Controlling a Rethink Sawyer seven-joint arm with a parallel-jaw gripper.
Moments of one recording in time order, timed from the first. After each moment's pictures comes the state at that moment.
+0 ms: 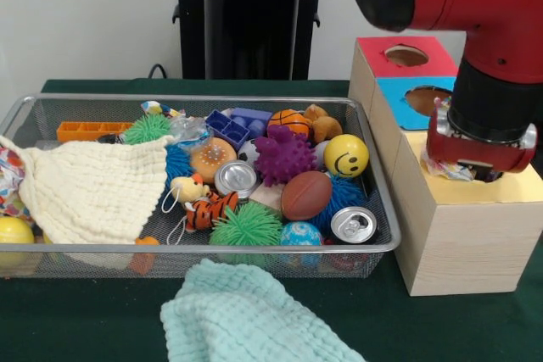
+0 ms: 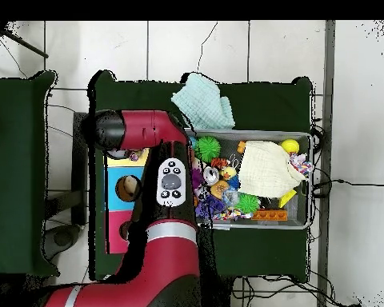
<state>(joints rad) 0.08 -0.33 -0.05 1.11 0.06 0.85 2.02</state>
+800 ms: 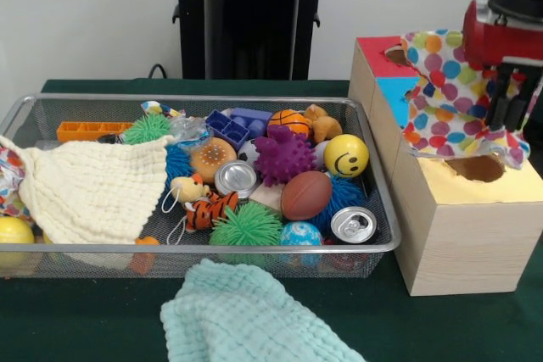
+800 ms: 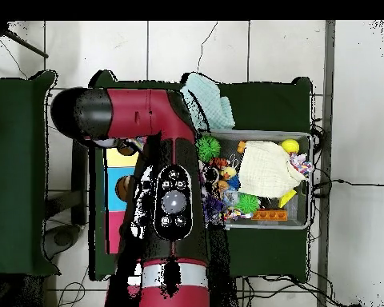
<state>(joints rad) 0.06 -0.53 -0.05 1.10 0.06 0.97 2.02</state>
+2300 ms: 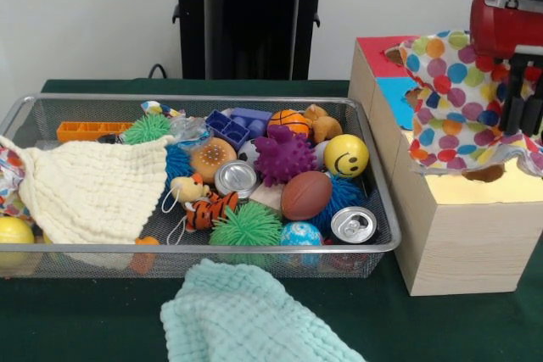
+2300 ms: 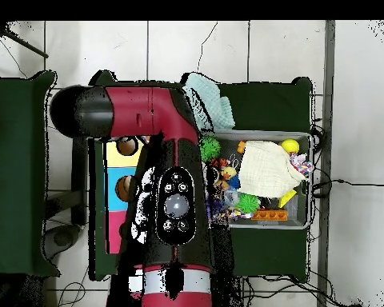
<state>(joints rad) 0.06 -0.54 -0.05 1.10 0.04 0.84 2.02</state>
